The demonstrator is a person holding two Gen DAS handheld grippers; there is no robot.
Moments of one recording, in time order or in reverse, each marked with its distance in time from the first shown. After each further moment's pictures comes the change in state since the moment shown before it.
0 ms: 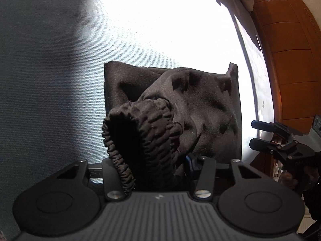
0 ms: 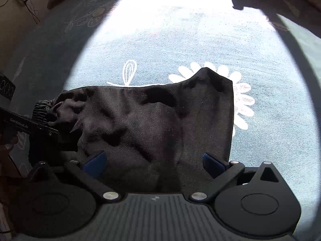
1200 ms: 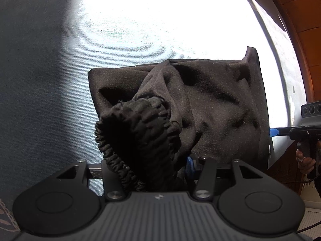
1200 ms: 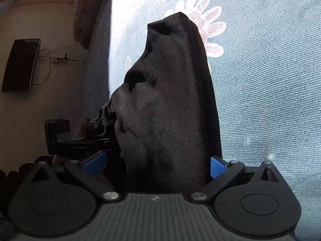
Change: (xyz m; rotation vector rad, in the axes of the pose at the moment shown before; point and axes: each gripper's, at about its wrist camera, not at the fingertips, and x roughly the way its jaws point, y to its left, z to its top) left arm 0.015 -0.033 0.000 0.025 0.043 0.210; right arm 0.056 -0.138 -0.040 0.441 0.143 0.729
